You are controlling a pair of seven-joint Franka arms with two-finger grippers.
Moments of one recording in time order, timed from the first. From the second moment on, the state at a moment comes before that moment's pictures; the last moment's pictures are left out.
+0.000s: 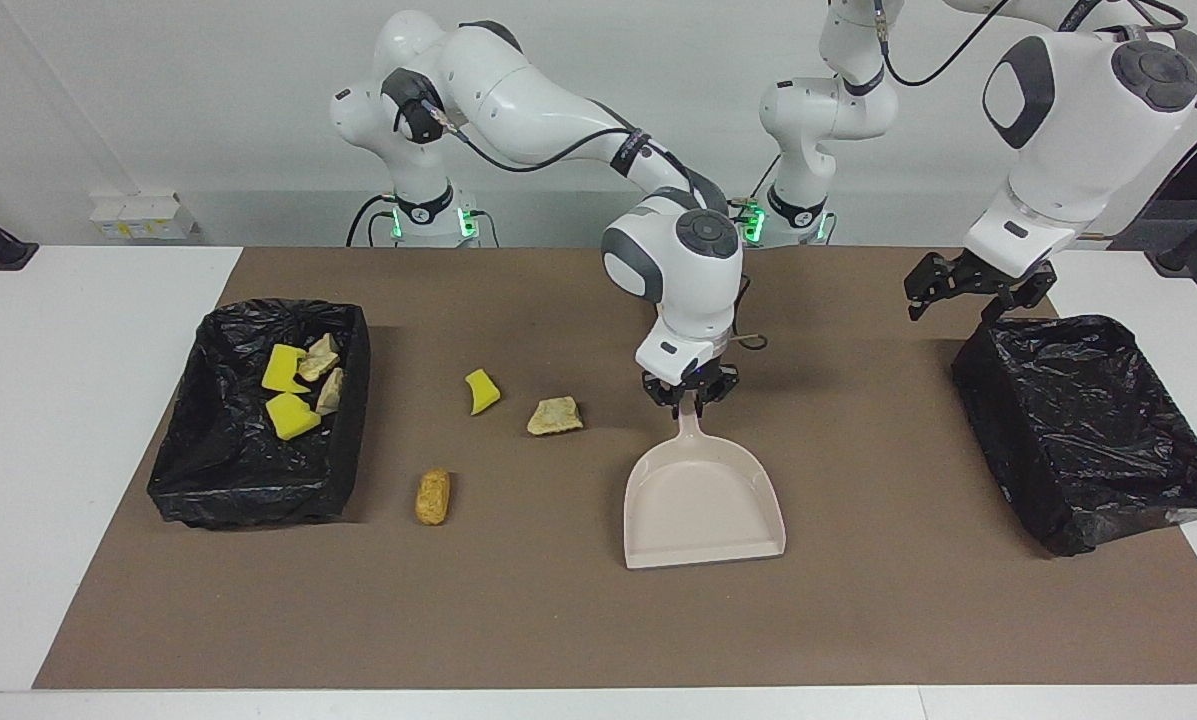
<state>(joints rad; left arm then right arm) -0.10 0.06 0.03 -1.63 0.00 1.64 0.09 0.56 0.75 0.20 -1.17 -0.14 1.98 0.73</state>
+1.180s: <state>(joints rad) -0.14 0.16 0.01 -1.65 -0.01 1.80 0.09 0.38 0.57 0.19 -1.16 -0.13 2.00 0.73</state>
